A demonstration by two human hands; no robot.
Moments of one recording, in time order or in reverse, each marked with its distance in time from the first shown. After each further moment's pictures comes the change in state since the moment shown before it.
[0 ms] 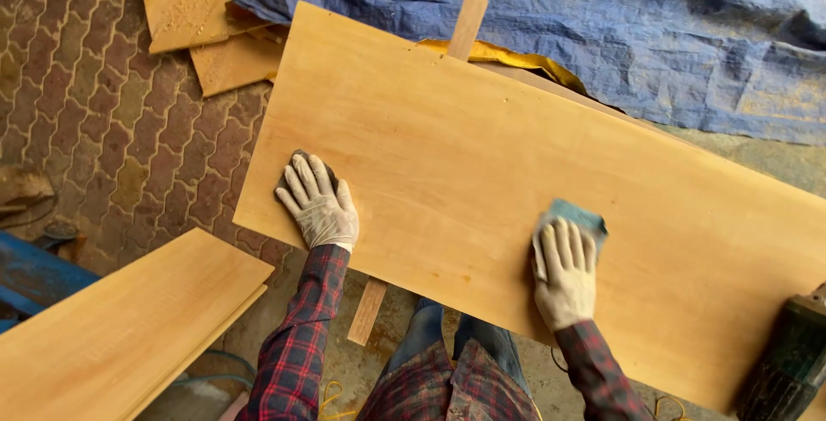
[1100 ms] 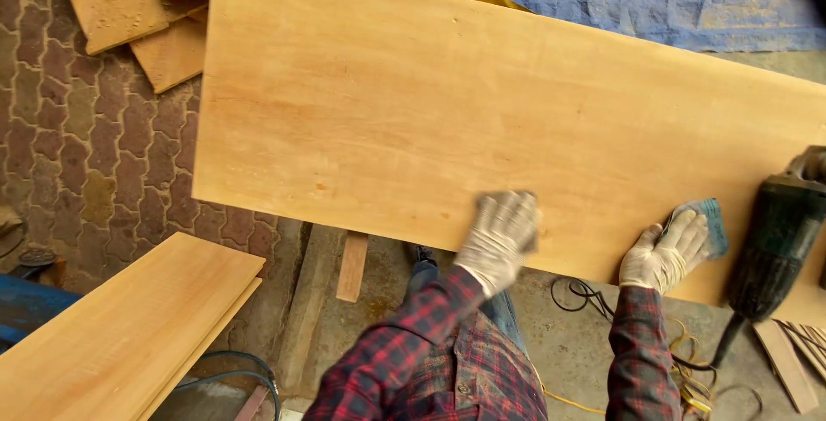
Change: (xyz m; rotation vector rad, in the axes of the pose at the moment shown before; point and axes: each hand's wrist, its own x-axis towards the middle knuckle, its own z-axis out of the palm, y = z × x) left_hand -0.201 0.212 -0.026 0.020 -0.351 1.134; right_hand -0.180 0.140 -0.003 -0.241 0.218 0.812
